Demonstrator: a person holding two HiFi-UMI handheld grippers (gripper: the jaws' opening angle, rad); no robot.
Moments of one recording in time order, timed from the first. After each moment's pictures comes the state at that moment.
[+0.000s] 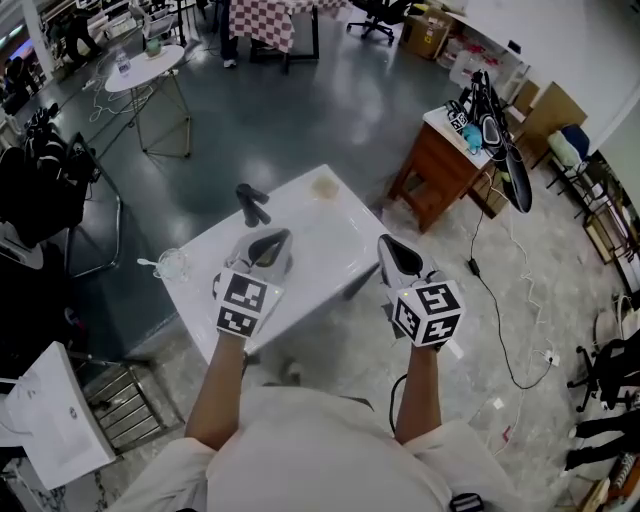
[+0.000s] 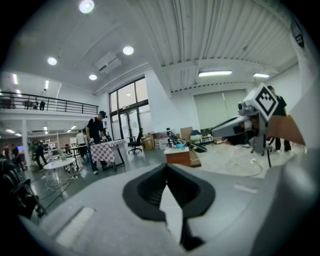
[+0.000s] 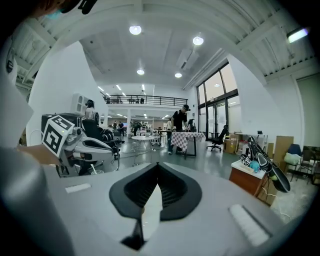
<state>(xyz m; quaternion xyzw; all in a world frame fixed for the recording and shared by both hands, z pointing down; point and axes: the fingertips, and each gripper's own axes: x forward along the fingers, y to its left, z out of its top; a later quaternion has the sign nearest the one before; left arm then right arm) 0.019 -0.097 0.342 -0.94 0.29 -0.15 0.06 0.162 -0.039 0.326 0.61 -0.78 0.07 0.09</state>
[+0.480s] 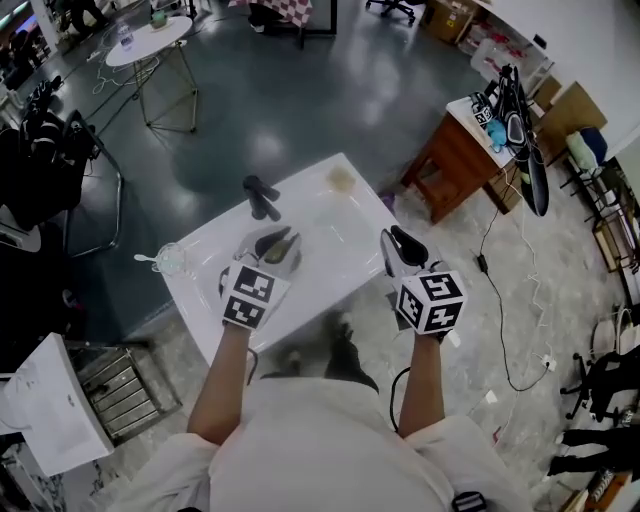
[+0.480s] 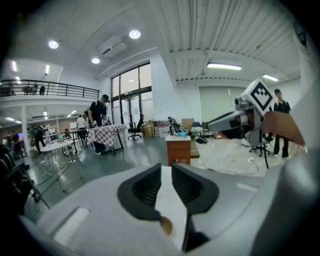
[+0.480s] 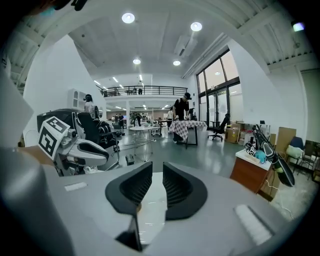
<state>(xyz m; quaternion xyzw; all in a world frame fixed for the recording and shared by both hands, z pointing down) 0.025 -0.176 0.413 -0.94 0.29 -0.20 0.00 0.178 -0.136 0.380 0.60 -0.78 0.12 0.12</state>
